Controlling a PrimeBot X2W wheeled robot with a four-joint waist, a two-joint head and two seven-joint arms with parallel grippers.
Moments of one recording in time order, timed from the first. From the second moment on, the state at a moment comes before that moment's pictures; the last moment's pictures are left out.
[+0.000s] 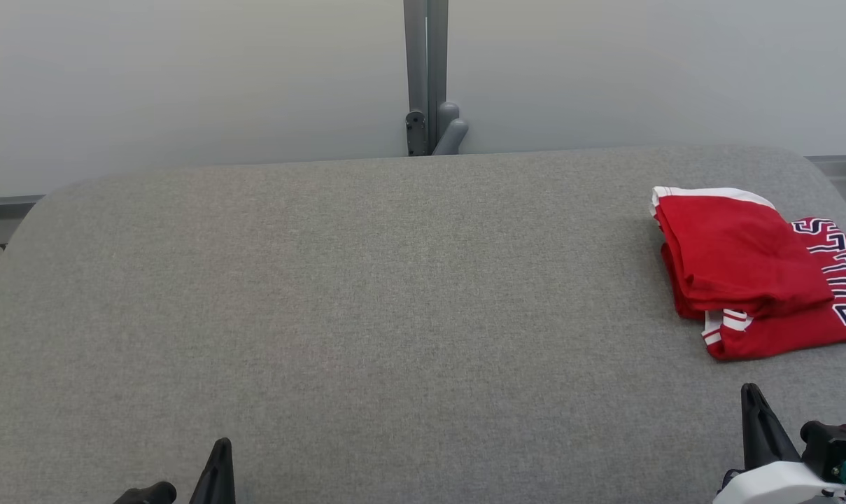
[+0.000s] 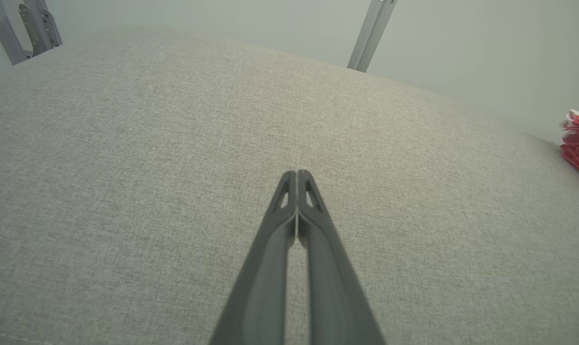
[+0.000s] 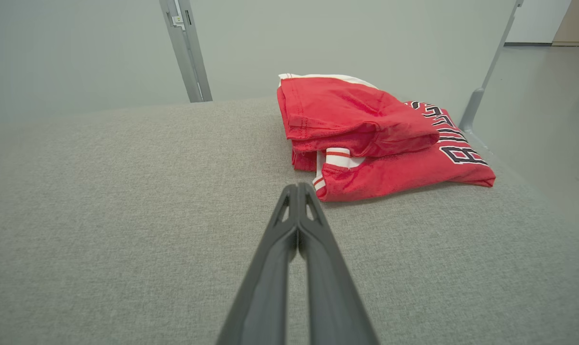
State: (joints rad) left arm 0.11 0.04 -0.03 0.36 -0.32 -0.11 -0.22; right arm 0.09 -0.03 -0.21 0.24 0.06 0.13 -0.21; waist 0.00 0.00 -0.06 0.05
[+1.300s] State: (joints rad) left arm 0.02 0.04 0.03 0.31 -0.90 -0.12 -0.08; right arm 0.01 -0.04 -0.16 0.24 0.75 0.13 -0.07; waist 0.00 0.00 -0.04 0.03
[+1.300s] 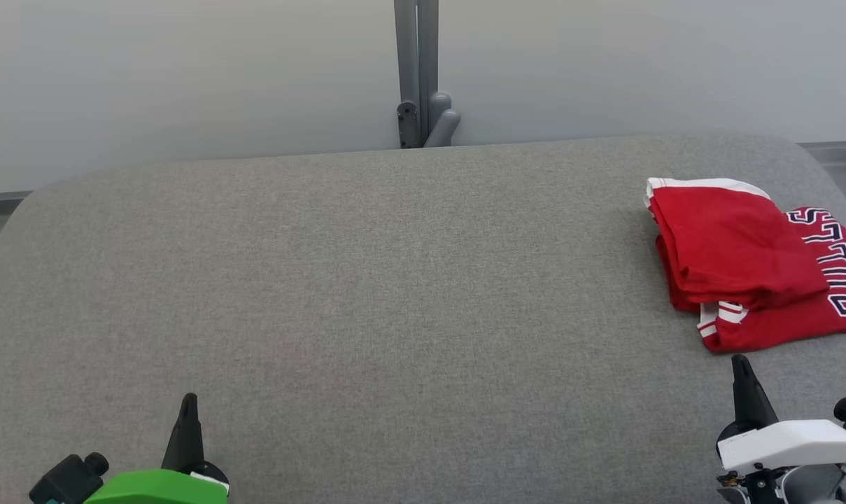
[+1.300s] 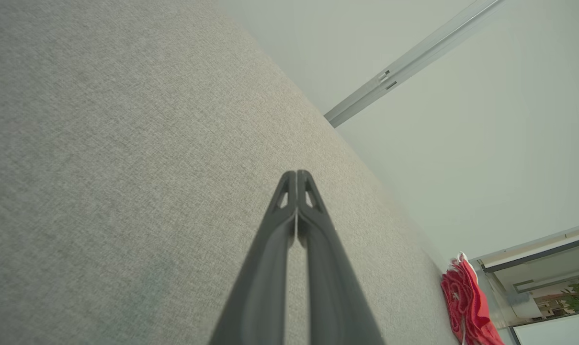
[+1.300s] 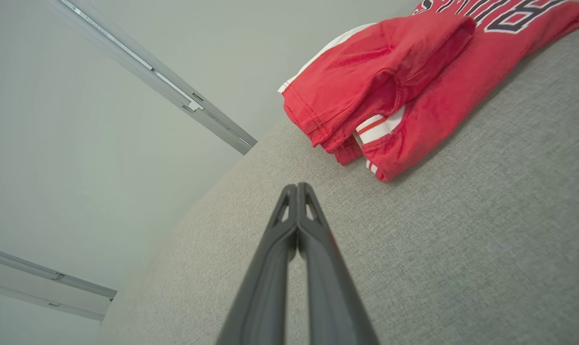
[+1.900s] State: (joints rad) left arm -0.01 0.04 0.05 0.29 -1.11 -0.12 -0.02; right arm -0.03 -0.04 -0.15 0.24 1.01 0.13 -0.01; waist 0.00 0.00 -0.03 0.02
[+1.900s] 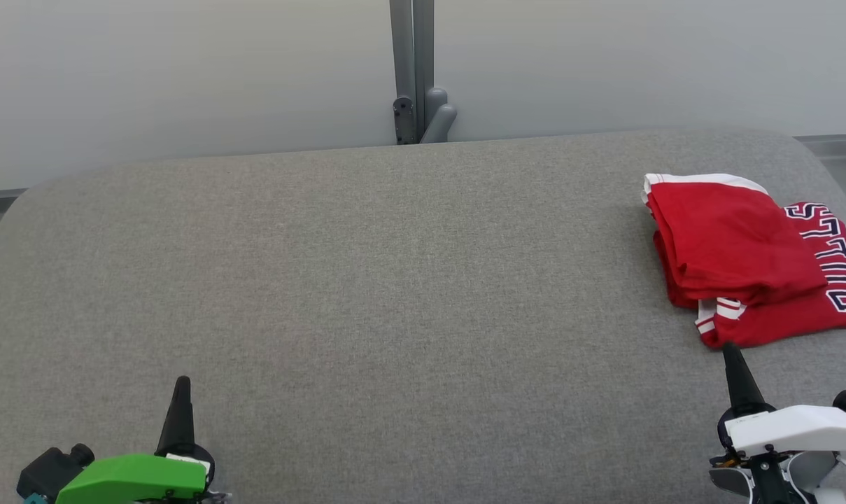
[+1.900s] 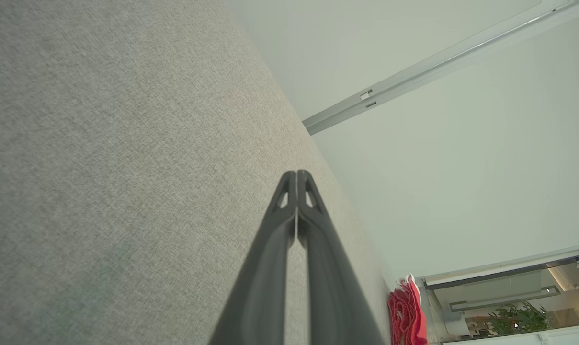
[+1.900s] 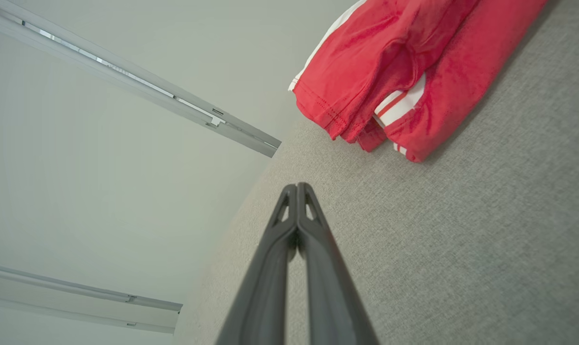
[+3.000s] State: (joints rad) left arm -0.06 0.04 0.08 0.26 -1.40 -0.12 0.05; right arm -0.07 -0.04 -0.13 0.24 1.36 0.13 0.07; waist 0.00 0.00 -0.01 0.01
